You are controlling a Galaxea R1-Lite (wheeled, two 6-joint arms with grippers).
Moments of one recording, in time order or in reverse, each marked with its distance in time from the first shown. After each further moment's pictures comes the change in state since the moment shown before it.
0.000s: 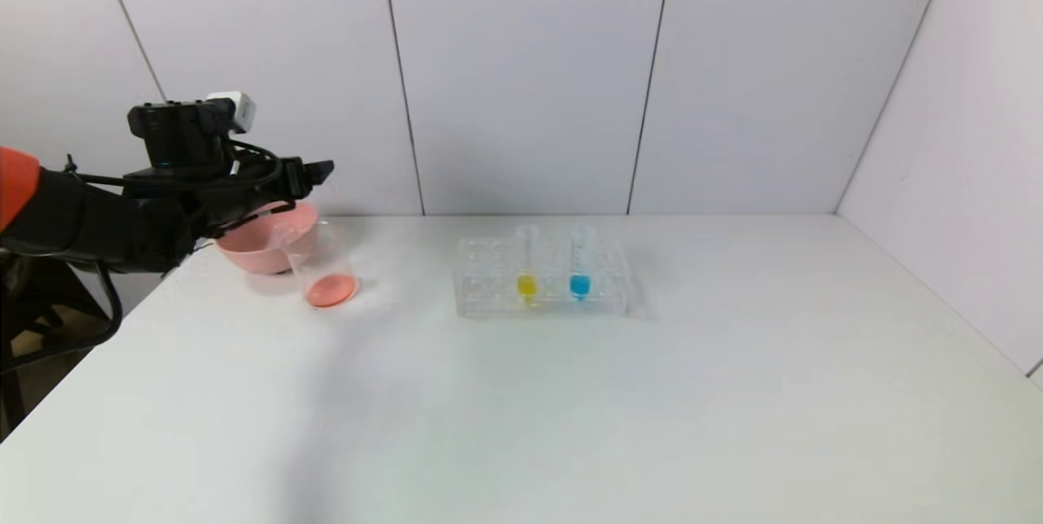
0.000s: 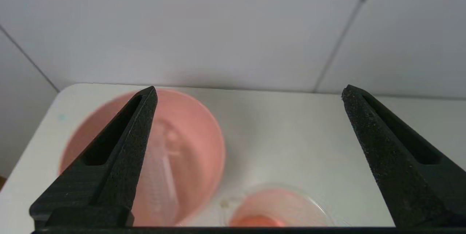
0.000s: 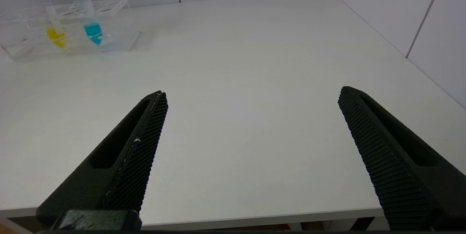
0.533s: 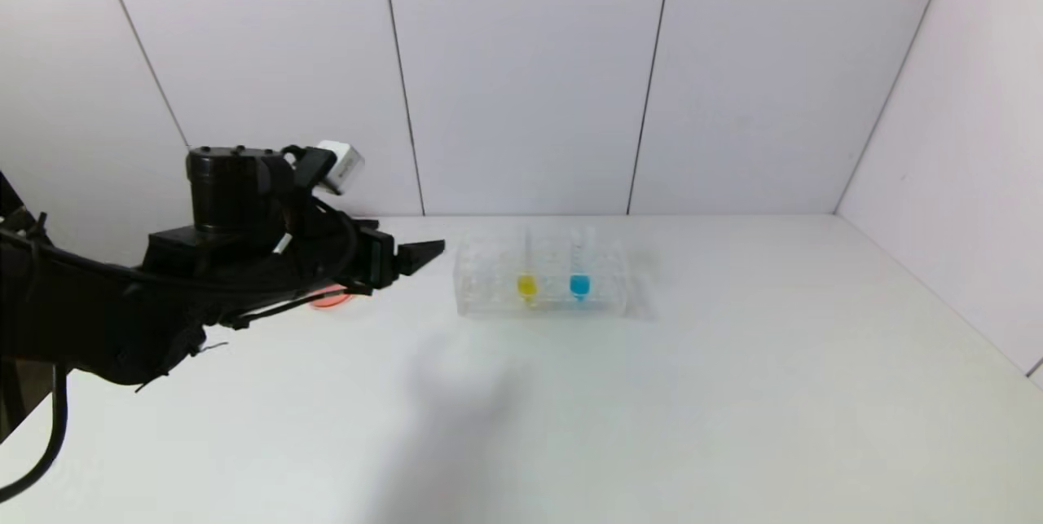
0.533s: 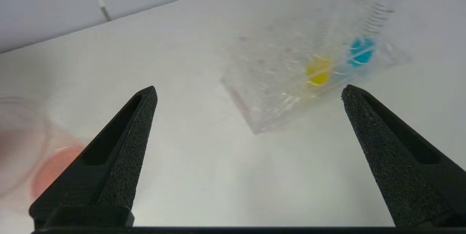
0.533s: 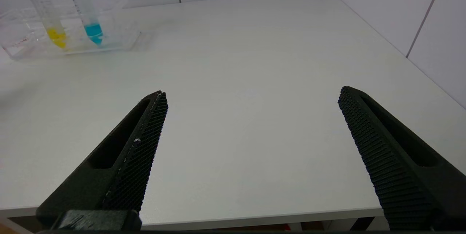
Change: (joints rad) left arm -0.371 -0.219 0.358 -0.041 -0.120 0.079; right arm 0.000 0.000 0.000 0.000 0.000 0.000
